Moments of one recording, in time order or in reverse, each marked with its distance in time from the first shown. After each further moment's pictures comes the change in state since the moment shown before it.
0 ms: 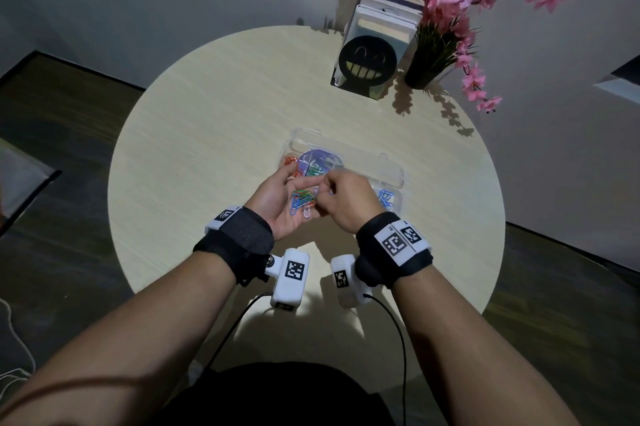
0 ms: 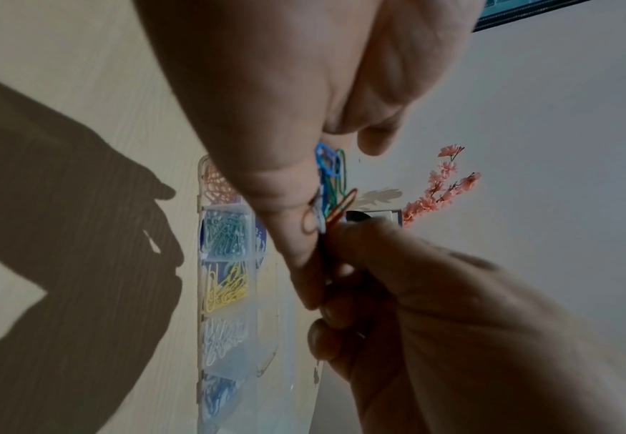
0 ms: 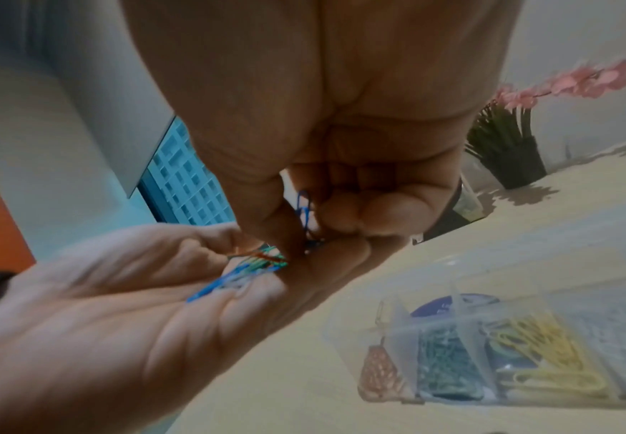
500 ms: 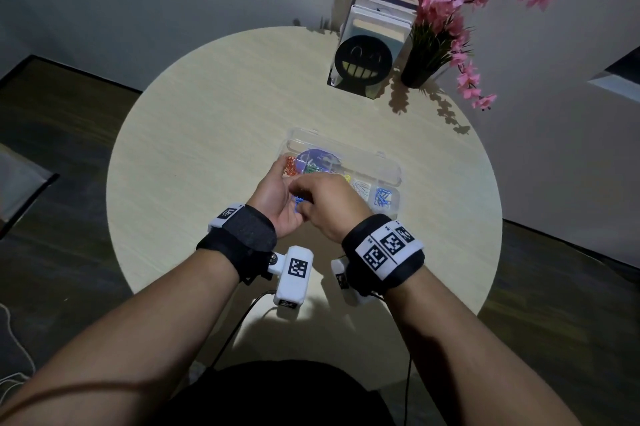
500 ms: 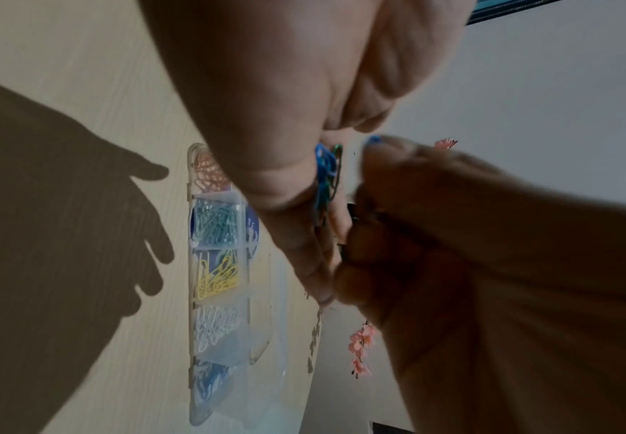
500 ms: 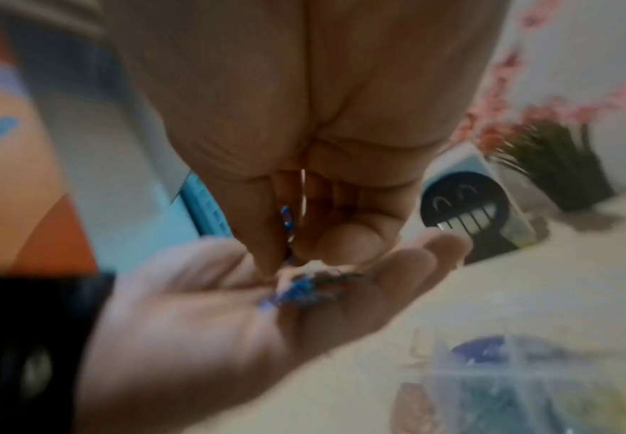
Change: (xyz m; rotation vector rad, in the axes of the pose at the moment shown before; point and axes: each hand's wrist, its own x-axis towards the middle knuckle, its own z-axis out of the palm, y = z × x) left_hand 0.005 -0.002 0.001 -0.040 0.078 0.011; right_hand -0.013 -0.019 0.005 -0.098 -0.057 -0.251
